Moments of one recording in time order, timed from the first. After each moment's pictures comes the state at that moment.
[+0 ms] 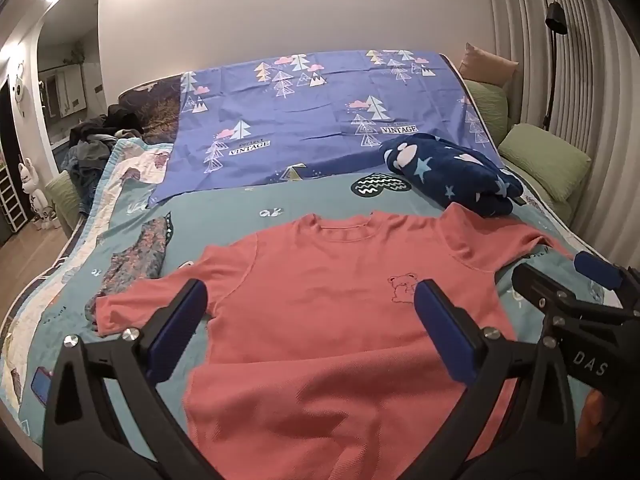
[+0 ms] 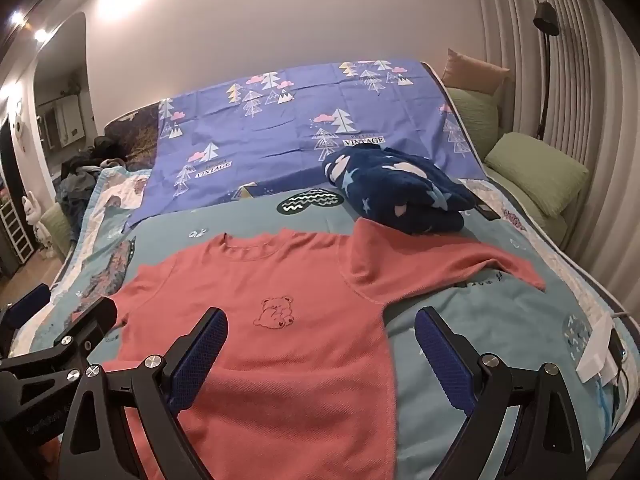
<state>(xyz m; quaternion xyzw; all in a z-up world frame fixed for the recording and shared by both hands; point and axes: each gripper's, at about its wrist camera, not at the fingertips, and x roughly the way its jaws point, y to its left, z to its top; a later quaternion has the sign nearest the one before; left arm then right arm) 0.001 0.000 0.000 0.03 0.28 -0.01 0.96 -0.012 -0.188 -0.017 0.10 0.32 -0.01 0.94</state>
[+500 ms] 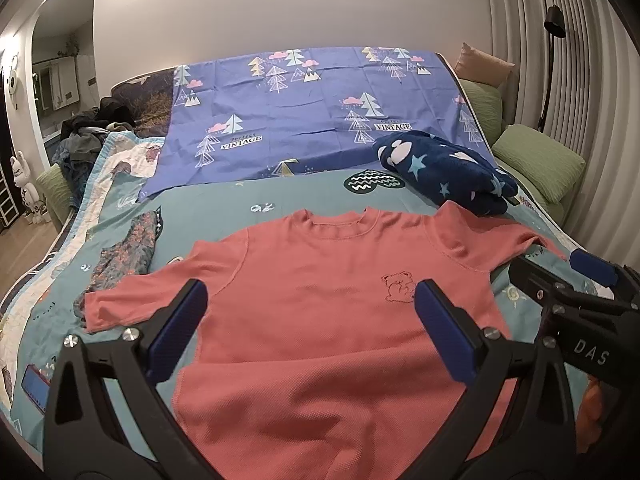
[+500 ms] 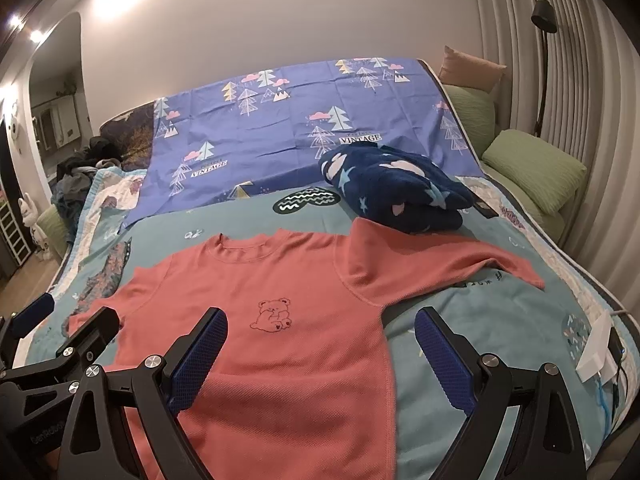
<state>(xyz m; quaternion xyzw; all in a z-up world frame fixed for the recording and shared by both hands) 0.006 0.002 -0.006 0.02 0.29 -0.03 0.96 -0.006 -0.191 -0.018 0.10 0.33 -0.01 0.94</state>
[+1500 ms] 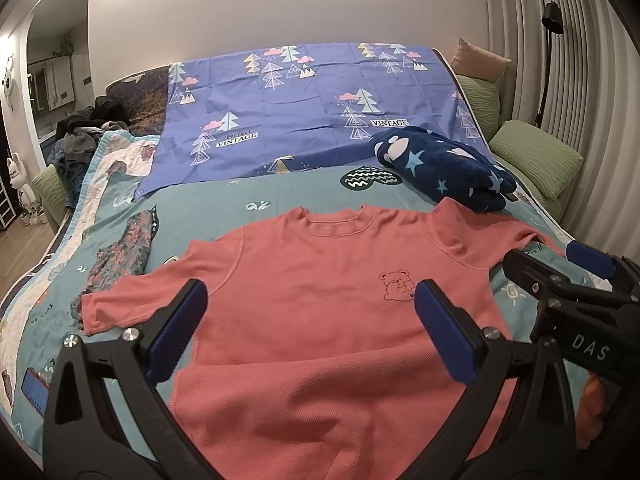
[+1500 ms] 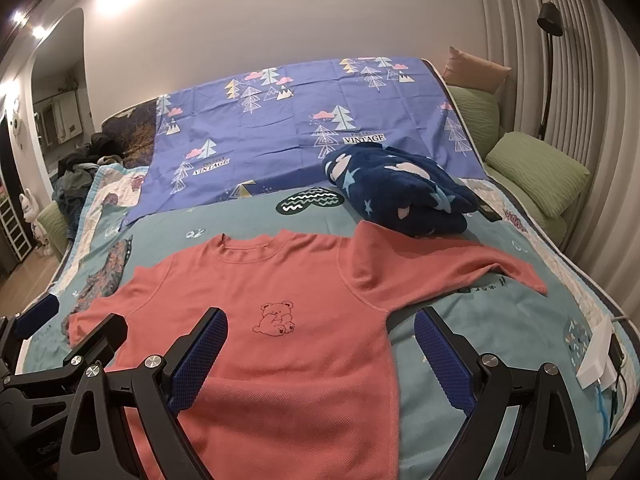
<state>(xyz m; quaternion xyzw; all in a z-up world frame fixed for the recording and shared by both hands) 0.008 -0.003 -0.010 0.06 0.30 -0.02 0.95 0.001 -0.188 -0.018 0.10 0.33 0.00 0.94</state>
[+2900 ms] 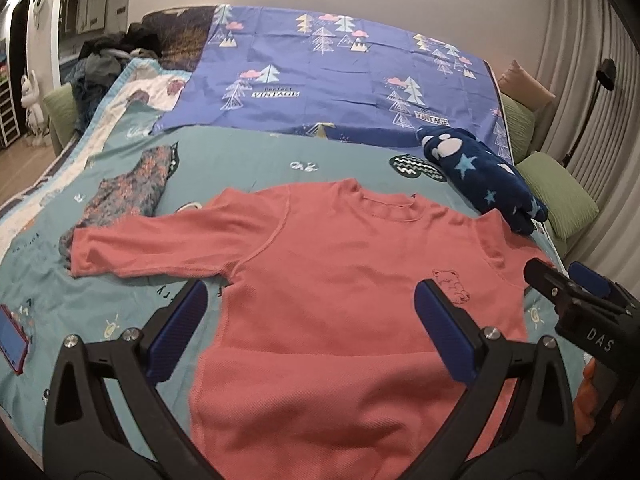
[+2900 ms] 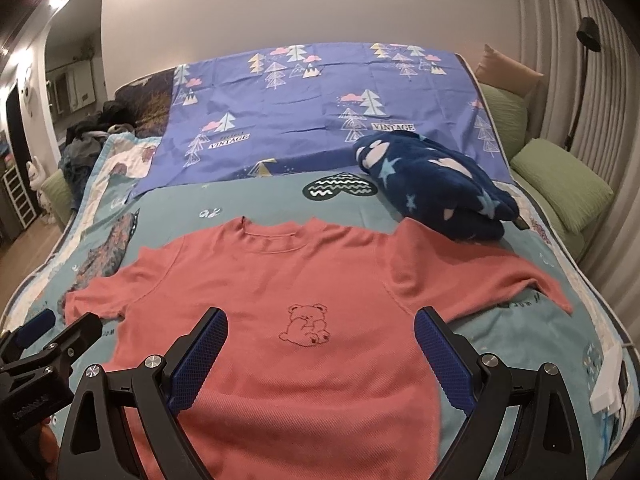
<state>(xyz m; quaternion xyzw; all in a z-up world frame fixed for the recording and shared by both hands) 0.044 0.084 -0.043 -0.08 0.36 0.00 0.93 0.052 -0.144 -0.031 0.06 0.36 0.04 0.93</state>
